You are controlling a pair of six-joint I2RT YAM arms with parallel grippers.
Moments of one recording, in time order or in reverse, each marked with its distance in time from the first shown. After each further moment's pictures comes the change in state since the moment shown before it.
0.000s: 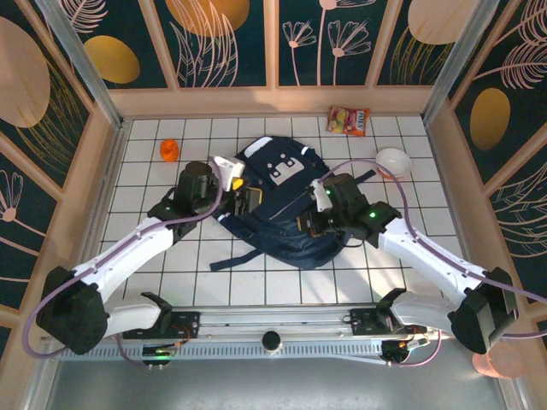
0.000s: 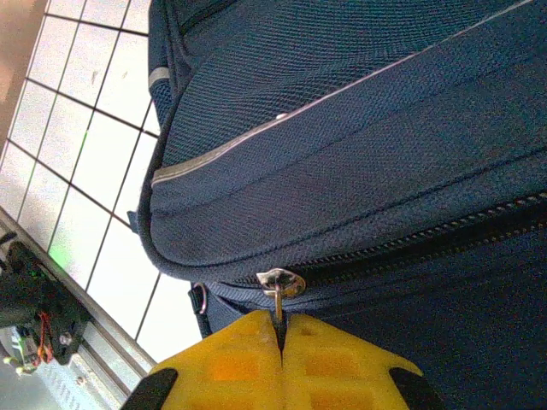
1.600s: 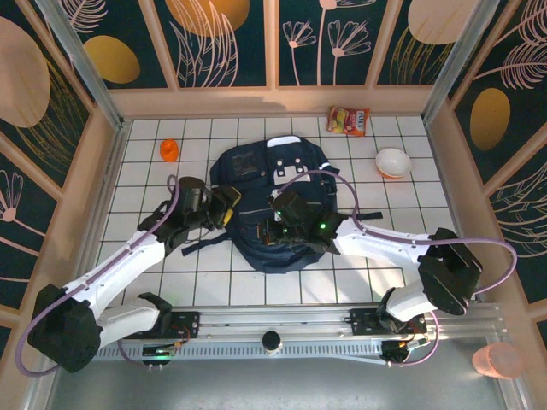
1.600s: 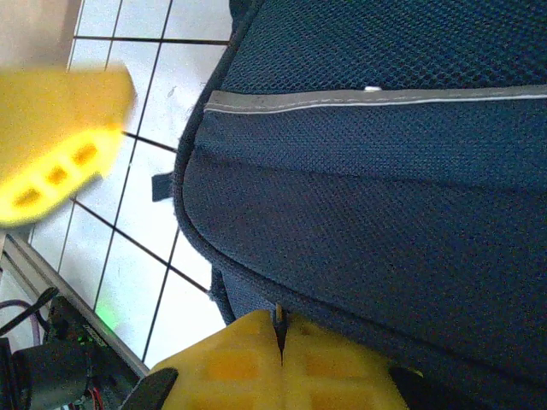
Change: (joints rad) left arm 0.012 -0.093 -0.108 -0.151 -0.025 -1.123; right arm 0.306 0.289 0.037 0.349 0.189 0.332
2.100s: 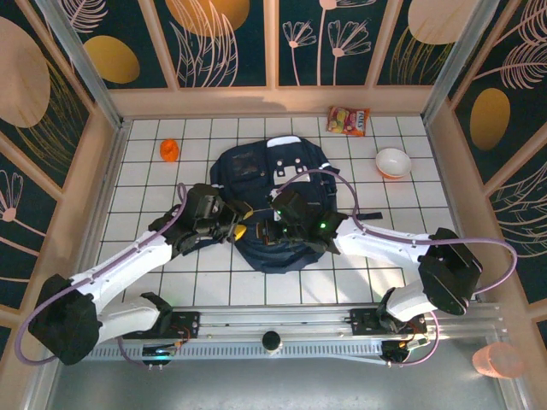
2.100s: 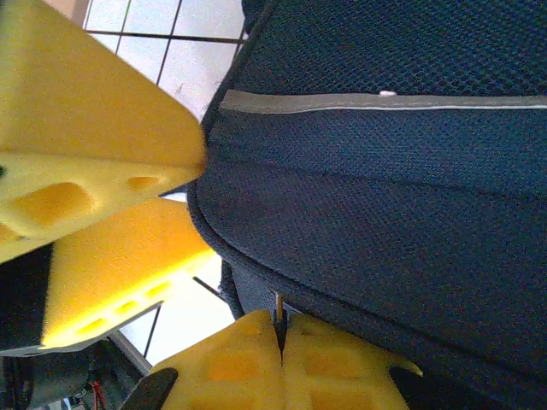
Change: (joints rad) left arm -0.078 0.046 -0.014 -0.011 0.089 -0.156; right arm 0.000 0.000 0.006 0.002 -0.011 -0.024
